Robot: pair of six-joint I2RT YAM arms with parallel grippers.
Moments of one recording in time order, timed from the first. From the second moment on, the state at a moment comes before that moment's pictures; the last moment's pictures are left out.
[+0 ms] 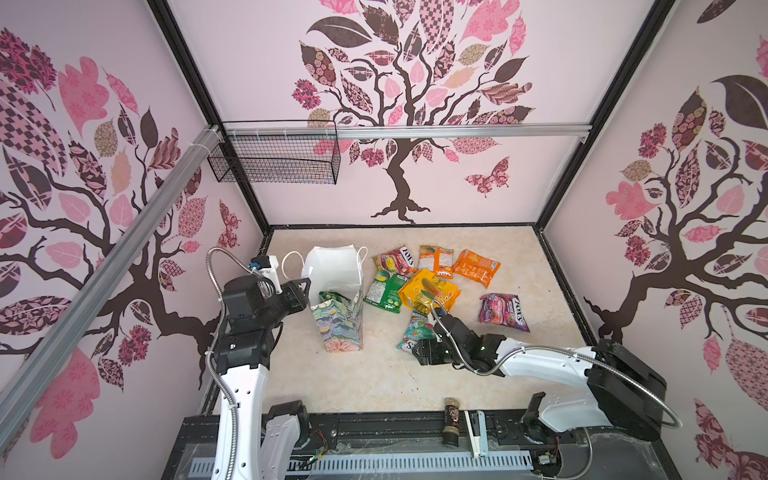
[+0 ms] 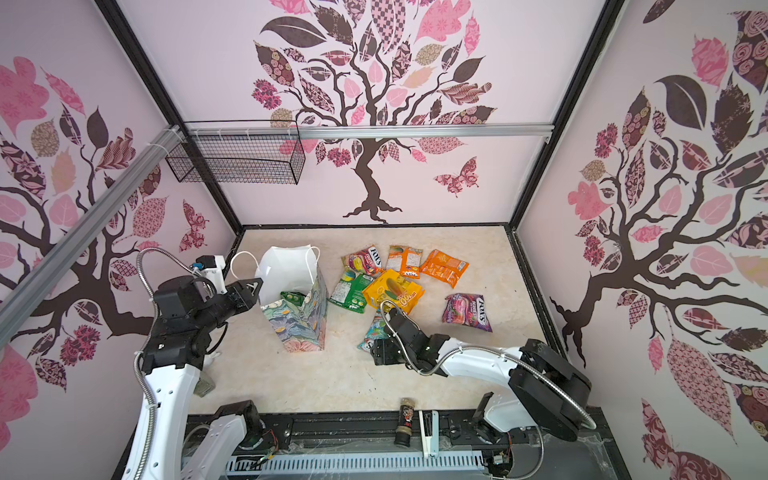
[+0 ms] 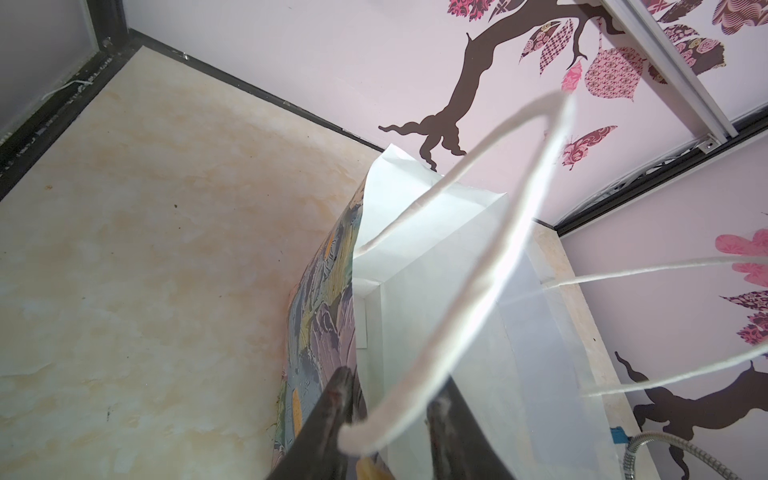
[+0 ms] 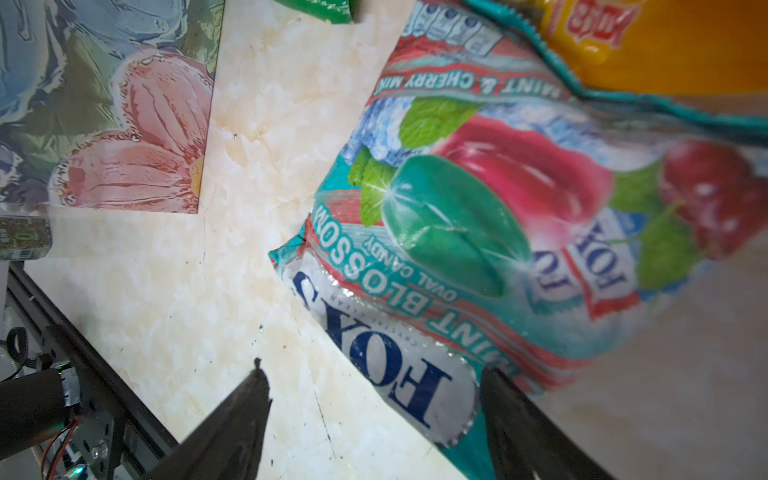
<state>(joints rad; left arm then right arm) 0.18 0.79 0.89 -0.56 0.45 -0.34 0.91 1.33 0.59 -0.13 -0.01 0.78</state>
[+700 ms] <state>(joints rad) 0.18 0.79 0.89 -0.56 0.45 -0.34 0.91 1.09 0.40 -0.24 0.05 0.77</state>
